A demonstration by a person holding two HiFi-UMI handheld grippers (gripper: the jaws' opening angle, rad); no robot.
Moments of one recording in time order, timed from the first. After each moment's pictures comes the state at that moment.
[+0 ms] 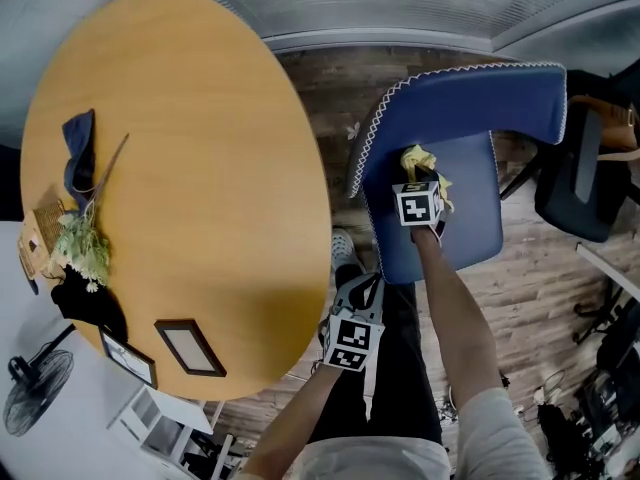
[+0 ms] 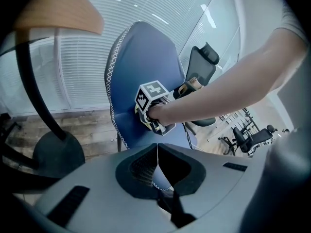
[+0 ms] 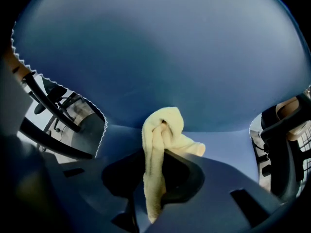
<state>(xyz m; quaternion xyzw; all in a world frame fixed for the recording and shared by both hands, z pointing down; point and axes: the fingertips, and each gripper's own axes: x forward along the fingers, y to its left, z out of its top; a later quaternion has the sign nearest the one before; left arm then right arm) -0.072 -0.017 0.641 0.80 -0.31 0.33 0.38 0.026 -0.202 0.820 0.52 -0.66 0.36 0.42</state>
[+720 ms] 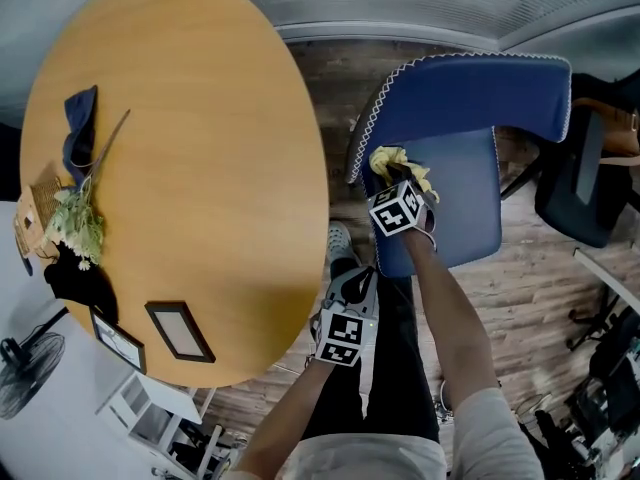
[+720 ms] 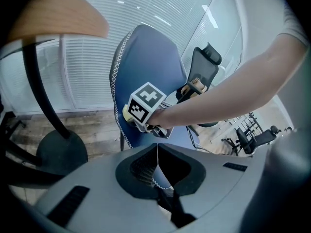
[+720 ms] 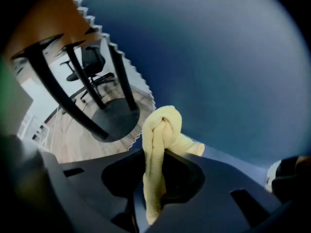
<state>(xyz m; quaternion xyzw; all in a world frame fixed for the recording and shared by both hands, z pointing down) -0.081 -0.013 0.640 0.80 -0.34 0.33 0.38 -0.051 -0.179 0.817 0.36 -0.76 0.26 0.48</state>
